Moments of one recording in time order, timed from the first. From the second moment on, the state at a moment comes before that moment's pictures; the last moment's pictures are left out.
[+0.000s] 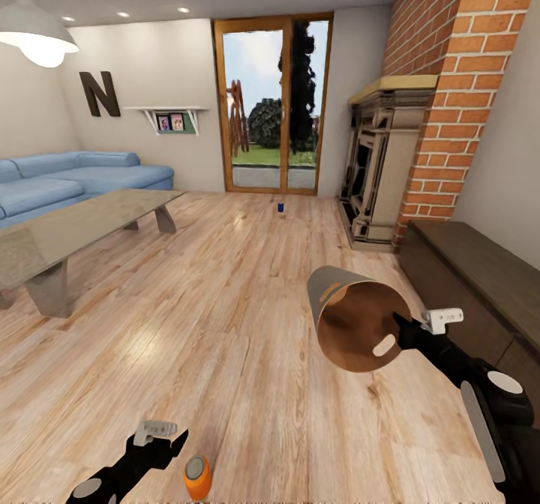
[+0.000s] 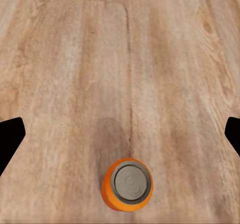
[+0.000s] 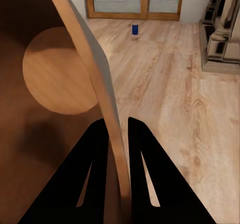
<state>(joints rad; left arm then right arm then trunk) -0.17 0.11 0.08 -0.93 0.03 0.08 -0.34 -0.31 -0.18 -0.23 -1.56 -0.09 0.40 0.39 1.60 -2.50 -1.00</state>
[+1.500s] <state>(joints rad) -0.91 0.05 0.09 -0.58 0.02 0.86 0.00 -0.31 -0.17 -0.22 -1.56 -0.07 0.40 0.37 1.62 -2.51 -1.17</state>
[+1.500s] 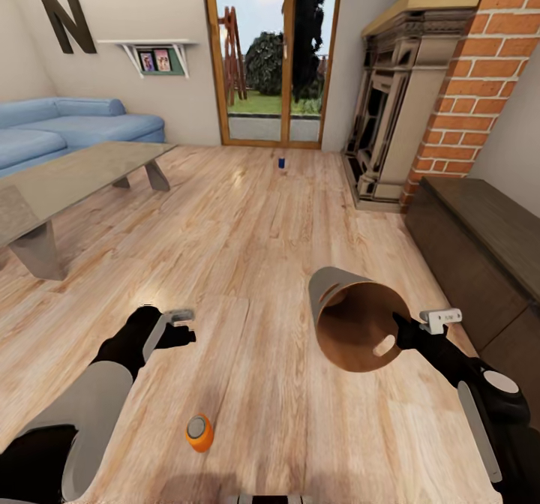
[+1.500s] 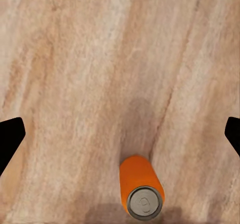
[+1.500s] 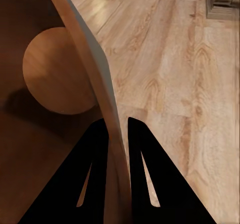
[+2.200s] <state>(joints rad) -0.91 0.02 0.09 -0.50 0.02 0.82 0.01 -0.41 -0.21 -0.23 -1.58 -0.08 0.52 0.34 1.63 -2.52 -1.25</state>
